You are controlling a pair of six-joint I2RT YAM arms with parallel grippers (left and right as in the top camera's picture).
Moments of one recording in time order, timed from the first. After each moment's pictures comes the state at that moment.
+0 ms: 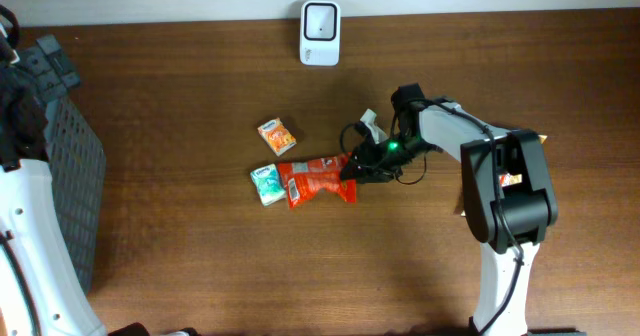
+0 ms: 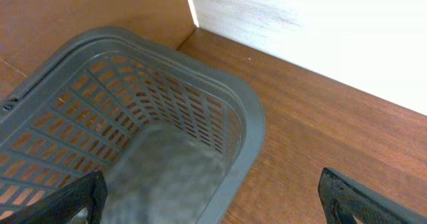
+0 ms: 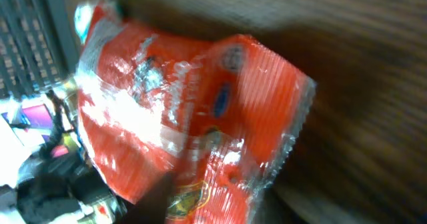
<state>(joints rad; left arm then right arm) 0.32 1.53 1.89 -0.99 -0.29 -0.07 0.21 2.21 1.42 -0.83 -0.90 -0.05</state>
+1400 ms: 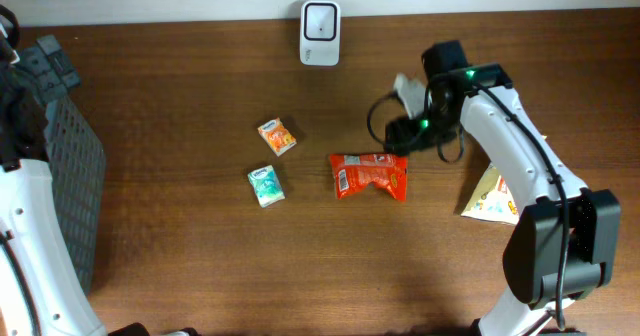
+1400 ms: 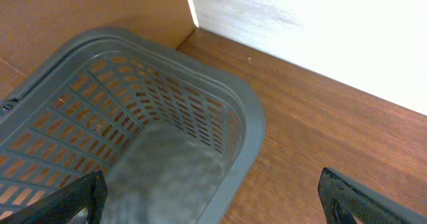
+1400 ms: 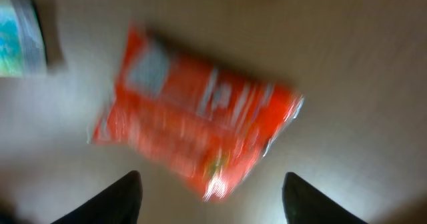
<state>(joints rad) 0.32 1.53 1.89 -0.99 -0.29 -0.07 0.17 1.86 1.56 -1.05 -0.31 -0.18</state>
